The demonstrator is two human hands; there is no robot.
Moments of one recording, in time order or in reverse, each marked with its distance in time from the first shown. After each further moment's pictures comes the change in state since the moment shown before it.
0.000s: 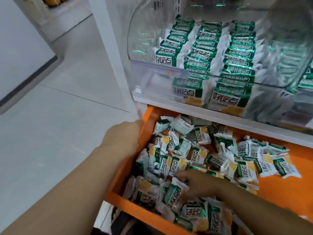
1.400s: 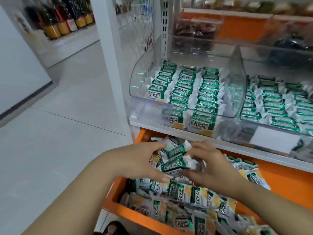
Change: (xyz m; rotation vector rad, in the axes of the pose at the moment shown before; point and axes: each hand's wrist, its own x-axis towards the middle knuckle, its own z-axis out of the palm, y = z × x) left_hand -0.062 0.027 -0.078 -0.523 -0.353 0.393; right_hand -0.130 -0.090 -0.053 -0.279 0.910 -0.354
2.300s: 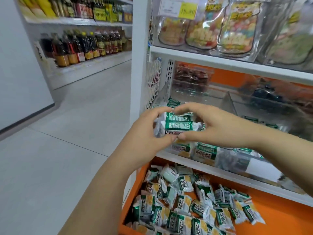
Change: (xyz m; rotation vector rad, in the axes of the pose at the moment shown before) left_hand -0.046 0.016 -0.054 -0.548 0.774 0.462; right_hand 0.089 -0.138 -0.119 -0.290 -0.147 -0.131
